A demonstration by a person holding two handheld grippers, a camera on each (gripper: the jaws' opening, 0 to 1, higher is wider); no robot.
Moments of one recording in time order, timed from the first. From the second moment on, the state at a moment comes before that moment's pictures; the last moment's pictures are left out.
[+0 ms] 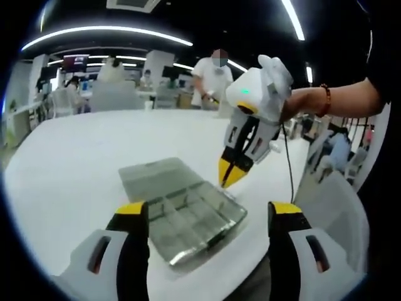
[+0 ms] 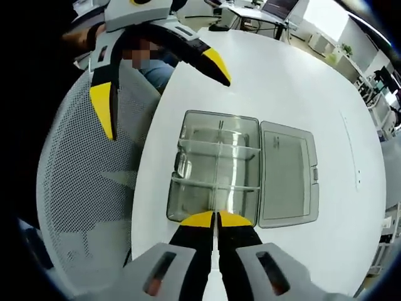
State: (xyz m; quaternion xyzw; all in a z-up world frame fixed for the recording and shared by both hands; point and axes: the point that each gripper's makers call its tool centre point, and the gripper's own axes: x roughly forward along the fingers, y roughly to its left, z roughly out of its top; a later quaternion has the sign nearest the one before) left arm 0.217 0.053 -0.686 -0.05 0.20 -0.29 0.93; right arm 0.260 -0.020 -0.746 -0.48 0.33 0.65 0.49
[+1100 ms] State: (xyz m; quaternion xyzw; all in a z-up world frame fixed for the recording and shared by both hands) left arm 0.214 0.067 -0.691 -0.07 0.20 -0.27 0.94; right arm 0.259 -0.021 -0.757 -0.44 0.40 0.63 0.50
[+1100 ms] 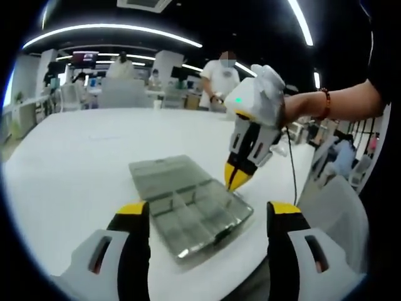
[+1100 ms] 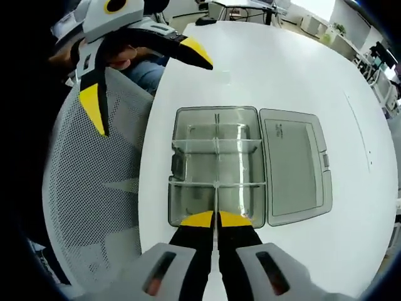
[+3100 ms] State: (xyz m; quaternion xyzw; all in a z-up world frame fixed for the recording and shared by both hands) left arm 0.198 0.033 -0.670 -0.03 0.19 -0.29 0.94; right arm 0.264 -0.030 -0.757 -0.37 0.36 0.60 0.62
